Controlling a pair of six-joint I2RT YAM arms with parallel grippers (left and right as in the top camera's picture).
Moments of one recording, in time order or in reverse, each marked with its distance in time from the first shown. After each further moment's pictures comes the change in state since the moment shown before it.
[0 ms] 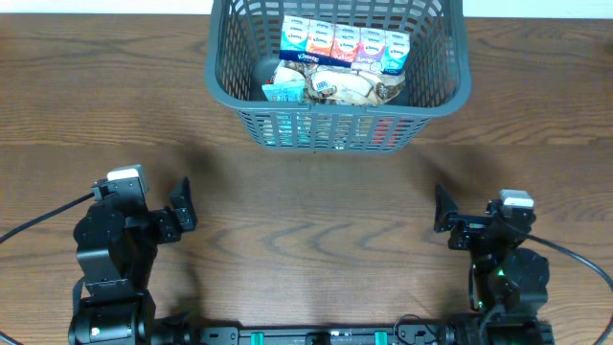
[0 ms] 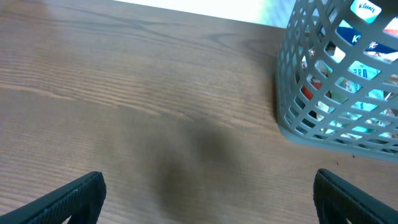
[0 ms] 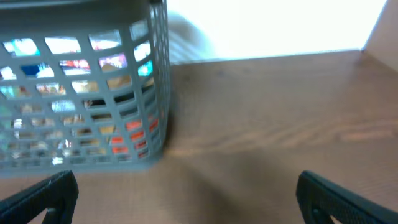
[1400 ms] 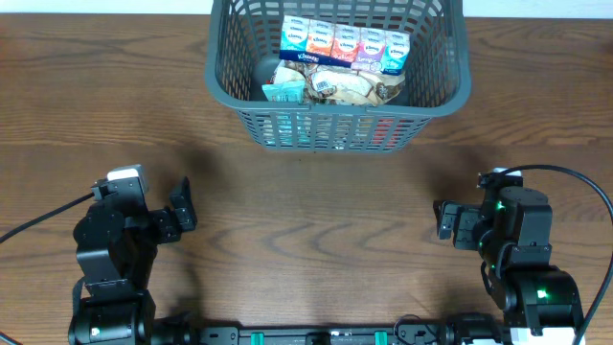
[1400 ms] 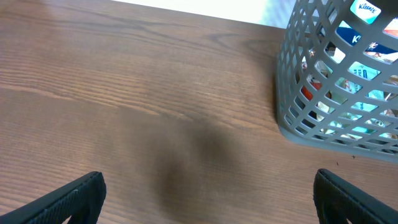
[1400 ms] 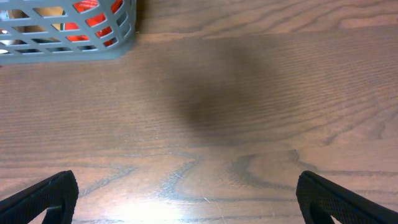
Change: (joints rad) left arm 0.000 0.000 0.001 0.000 0.000 0.000; right arm 0.000 0.476 0.413 -0.558 0.040 -0.004
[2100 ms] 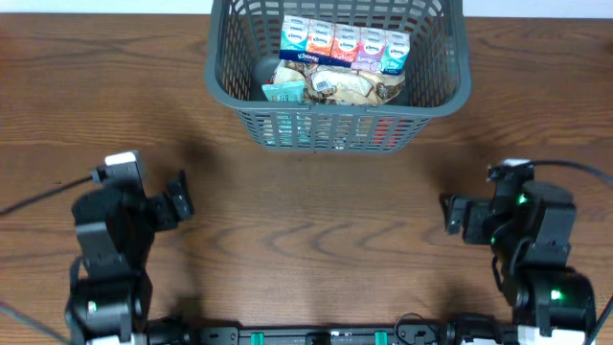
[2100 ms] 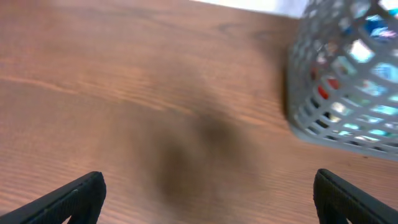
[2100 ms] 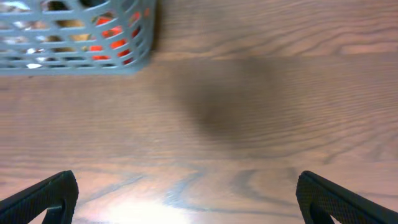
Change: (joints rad) left arm 0.010 0.093 0.033 0.009 -0.014 0.000; right arm -0.081 0.006 0.066 -0.013 -0.113 -0.085
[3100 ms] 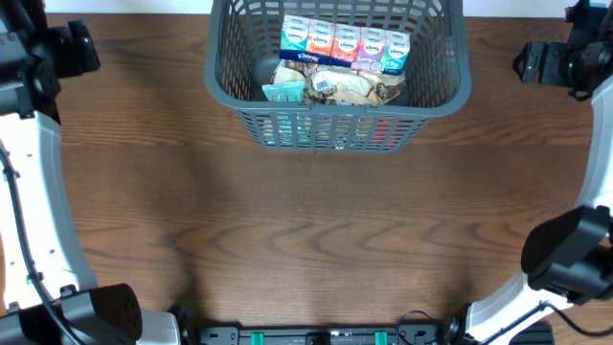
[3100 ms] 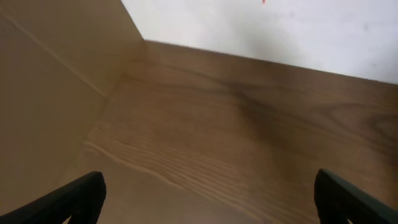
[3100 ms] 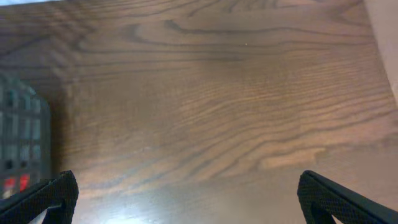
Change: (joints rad) left arm 0.176 0.997 1.153 -0.271 -0.180 0.175; right arm -0.298 1.163 1.131 -0.098 -0.060 -0.179
